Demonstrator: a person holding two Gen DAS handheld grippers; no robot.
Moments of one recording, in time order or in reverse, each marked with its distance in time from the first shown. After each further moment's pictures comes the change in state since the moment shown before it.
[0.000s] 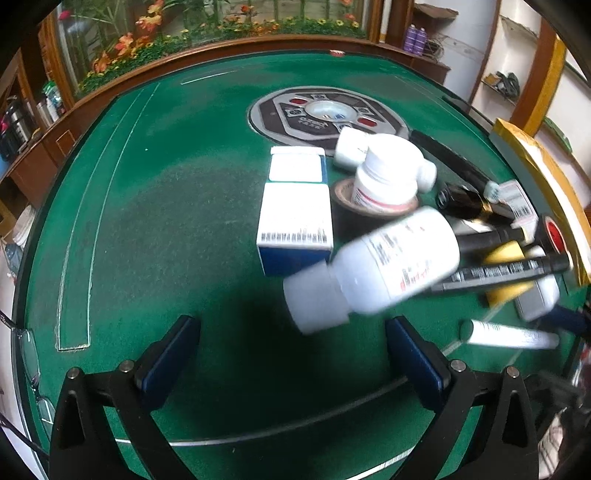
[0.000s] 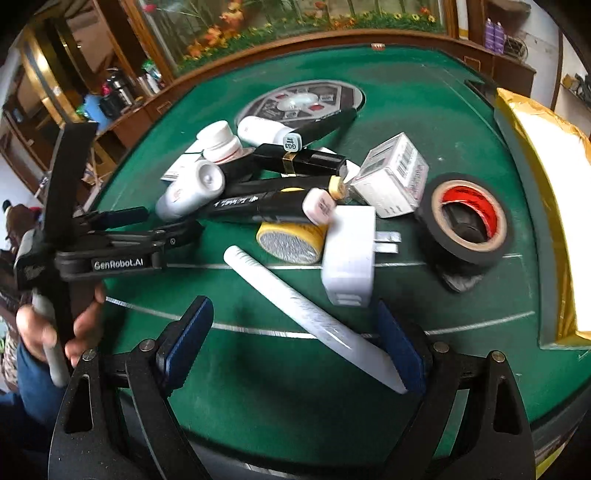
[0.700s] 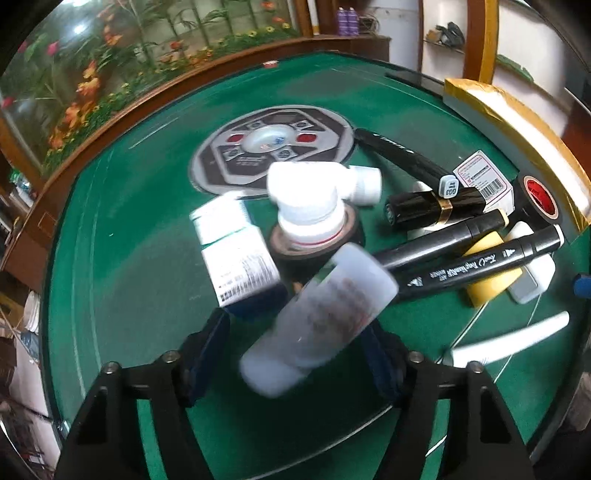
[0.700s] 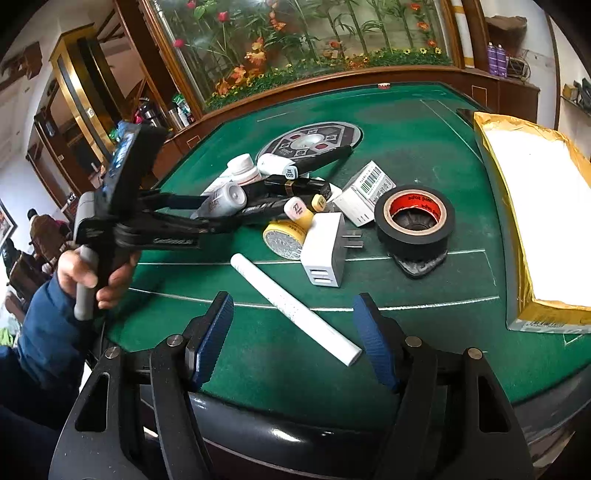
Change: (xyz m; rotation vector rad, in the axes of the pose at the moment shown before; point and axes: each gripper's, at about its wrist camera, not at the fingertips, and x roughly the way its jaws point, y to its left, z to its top) left arm 0.003 -0.041 0.030 0.280 -0.027 0.015; right arm -0.050 -0.024 -0.031 -0.011 -0.157 0.101
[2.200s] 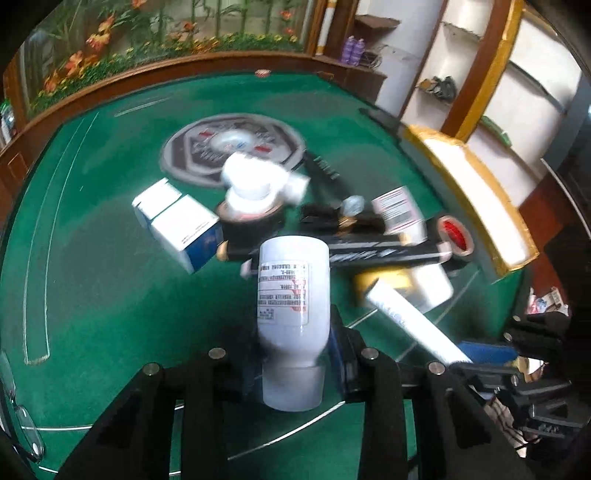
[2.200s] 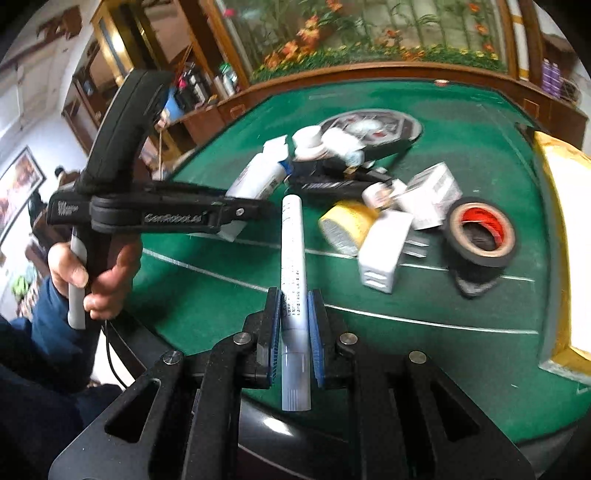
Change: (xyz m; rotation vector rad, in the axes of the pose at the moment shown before) left arm -0.048 -0.018 -0.016 -0.204 -0.074 -0.245; right arm 0.017 0.016 0.013 -0.134 0.078 0.123
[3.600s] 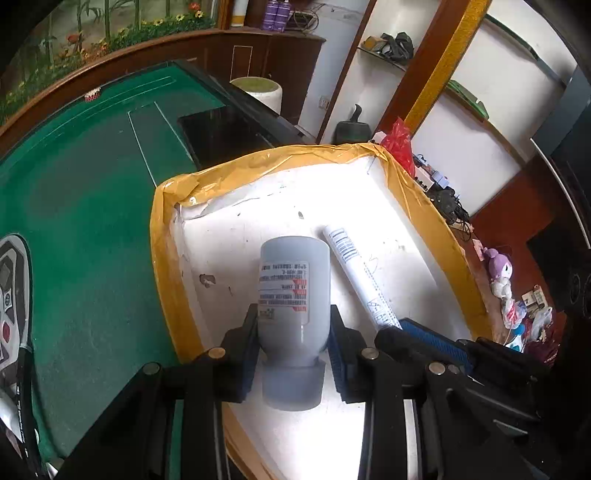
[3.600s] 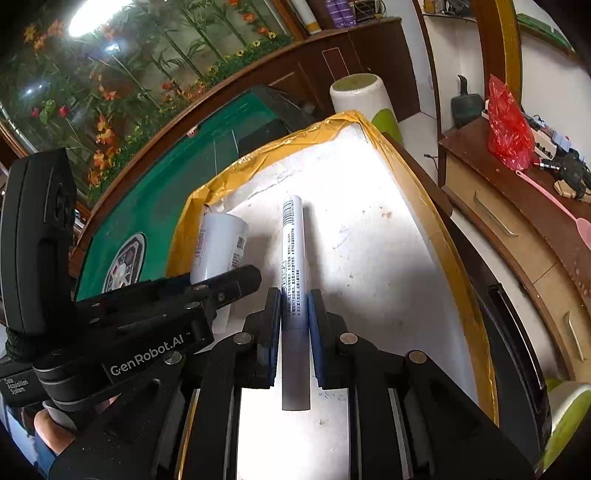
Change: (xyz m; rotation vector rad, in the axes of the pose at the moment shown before) left arm 0.176 -0.217 0.166 0.124 0.156 -0.129; right arm -0.068 -0.292 0.052 0.609 -0.103 -0.332
